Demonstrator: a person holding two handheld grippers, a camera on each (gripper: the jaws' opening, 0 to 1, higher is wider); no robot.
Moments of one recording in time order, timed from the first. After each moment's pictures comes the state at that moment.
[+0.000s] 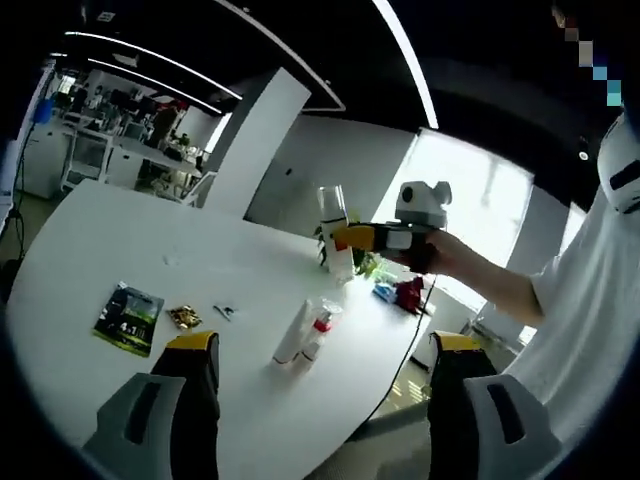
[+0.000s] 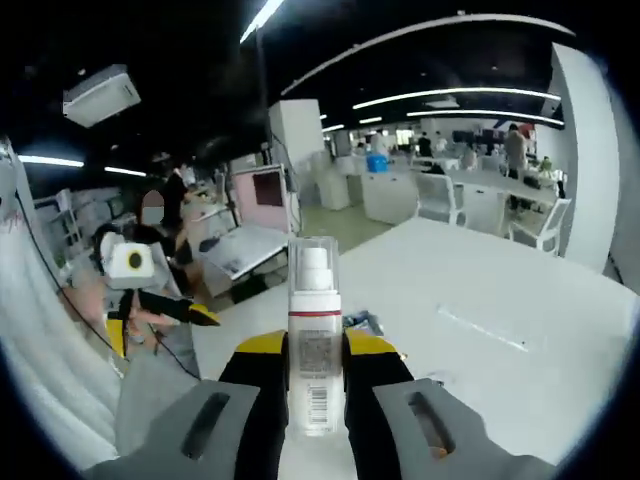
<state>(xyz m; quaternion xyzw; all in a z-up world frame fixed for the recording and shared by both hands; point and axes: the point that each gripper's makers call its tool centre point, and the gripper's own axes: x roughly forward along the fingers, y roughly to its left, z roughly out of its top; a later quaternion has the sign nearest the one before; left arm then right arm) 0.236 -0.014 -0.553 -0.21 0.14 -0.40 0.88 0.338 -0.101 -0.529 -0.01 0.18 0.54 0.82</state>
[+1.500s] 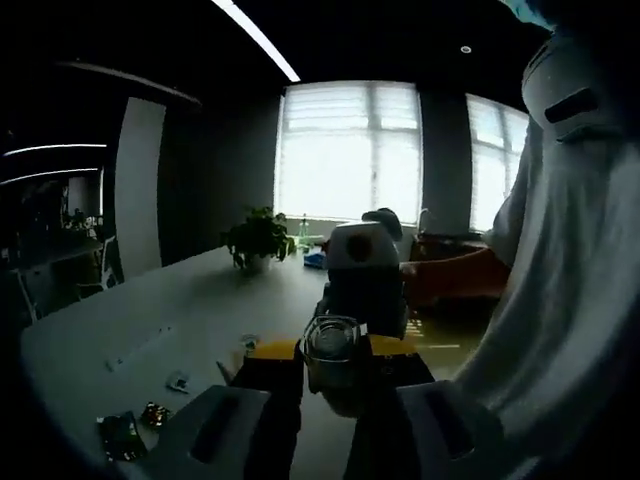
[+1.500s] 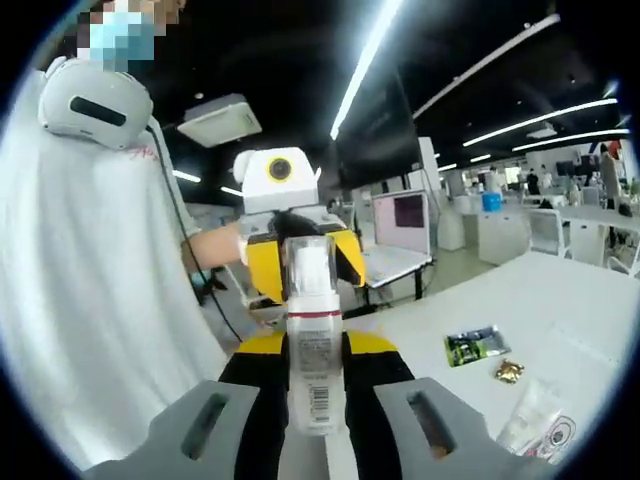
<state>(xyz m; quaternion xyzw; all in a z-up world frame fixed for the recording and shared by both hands) 0.200 -0.129 -0.510 0.04 0.10 -0.57 0.82 0.185 -0.106 -0.554 -0.01 0.09 0.71 0.70</state>
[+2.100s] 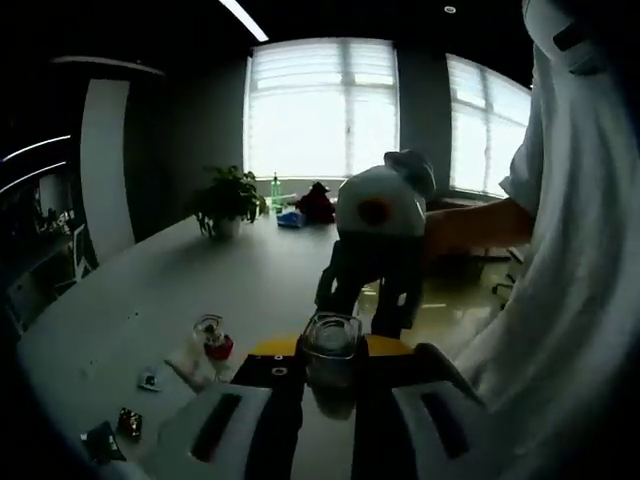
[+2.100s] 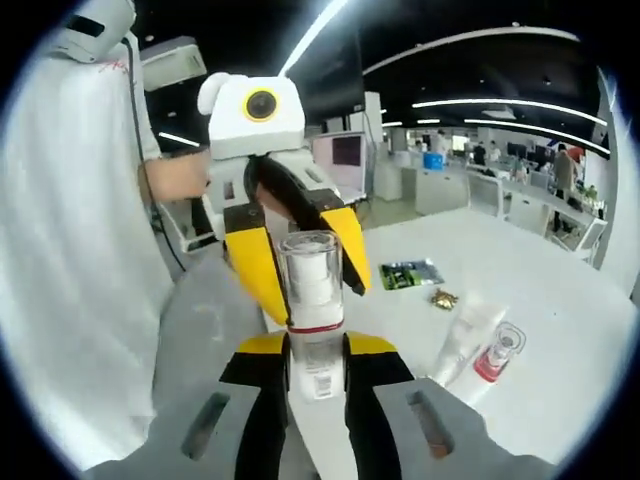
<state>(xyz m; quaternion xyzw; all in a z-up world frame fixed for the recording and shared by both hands) 0.212 -0.206 -0.589 0.11 0.16 -0.61 0.77 0.205 -0.176 -0.633 -0.12 0.18 0.61 0.76</state>
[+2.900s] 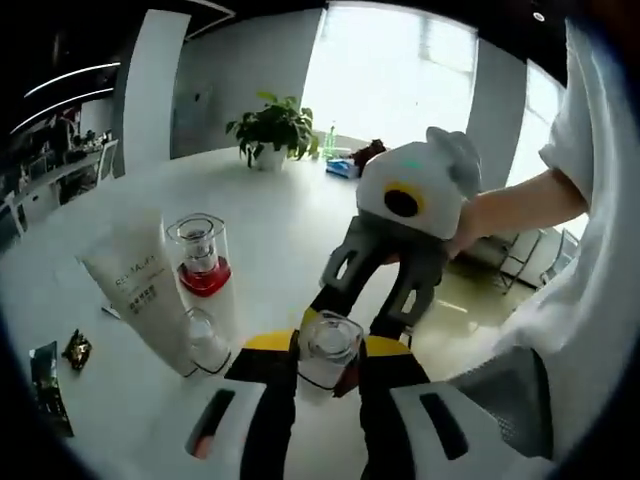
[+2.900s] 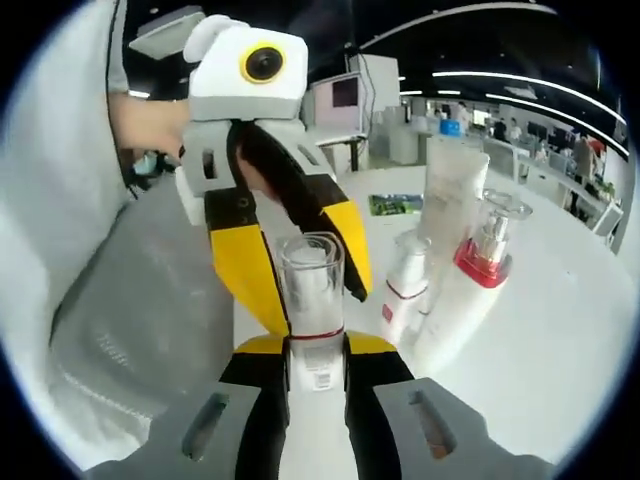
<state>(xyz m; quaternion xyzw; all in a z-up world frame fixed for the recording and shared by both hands) 0.271 -0.245 -0.712 0.06 0.28 -0.51 0.81 0.258 -0.225 -0.753 -0.17 0.22 0.64 0.72</state>
